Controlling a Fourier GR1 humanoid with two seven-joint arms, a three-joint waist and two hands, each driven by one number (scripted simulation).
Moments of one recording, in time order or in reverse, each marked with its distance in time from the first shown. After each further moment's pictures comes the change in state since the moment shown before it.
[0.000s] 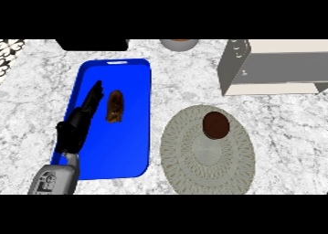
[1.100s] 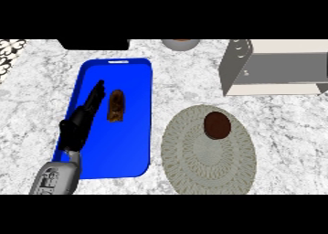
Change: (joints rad) left arm -0.022 -0.001 0.010 0.048 0.004 -0.011 -0.031; right arm -0.055 -0.020 -0.152 0.572 -0.169 -0.536 -0.470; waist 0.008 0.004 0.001
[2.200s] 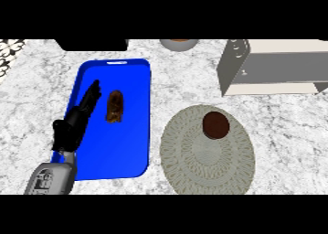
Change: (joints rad) left arm 0.010 0.015 0.015 -0.021 0.008 -0.012 0.017; right arm 0.029 -0.118 -0.061 0.128 -0.032 -0.087 0.091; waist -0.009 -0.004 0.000
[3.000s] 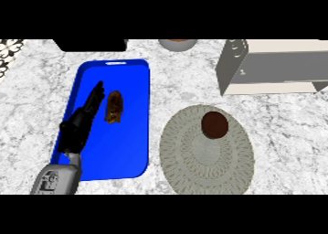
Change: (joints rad) left arm 0.009 -0.025 -0.020 -0.008 -0.022 0.025 0.008; right arm -0.047 -0.054 -0.138 -0.147 -0.282 0.032 0.032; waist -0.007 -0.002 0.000
